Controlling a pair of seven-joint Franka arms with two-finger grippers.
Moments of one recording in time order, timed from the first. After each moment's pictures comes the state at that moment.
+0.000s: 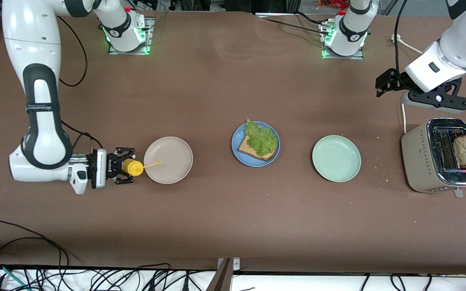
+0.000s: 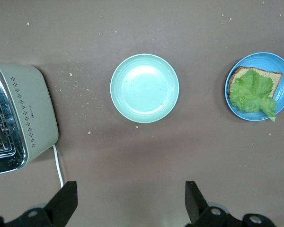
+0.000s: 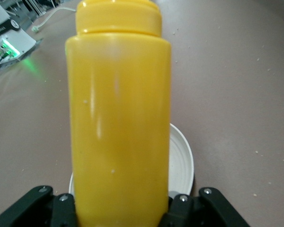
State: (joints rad) left arm 0.02 -0.01 -0.17 -1.65 0.00 1.55 0.03; right arm 0.22 0.75 -0.28 -1.49 1.05 1.73 -1.84
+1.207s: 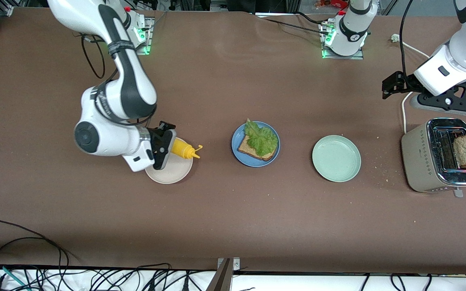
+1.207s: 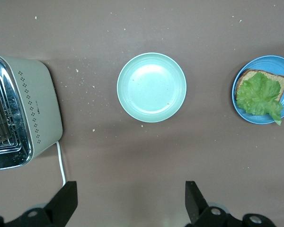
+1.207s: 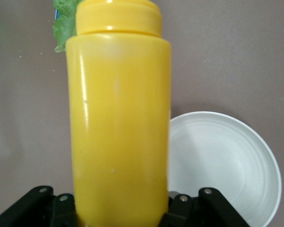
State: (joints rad) left arm 0.05 0.00 -0.17 -1.65 0.00 1.55 0.03; right arm 0.60 0.56 -0.30 -1.51 0.51 1.82 -1.00
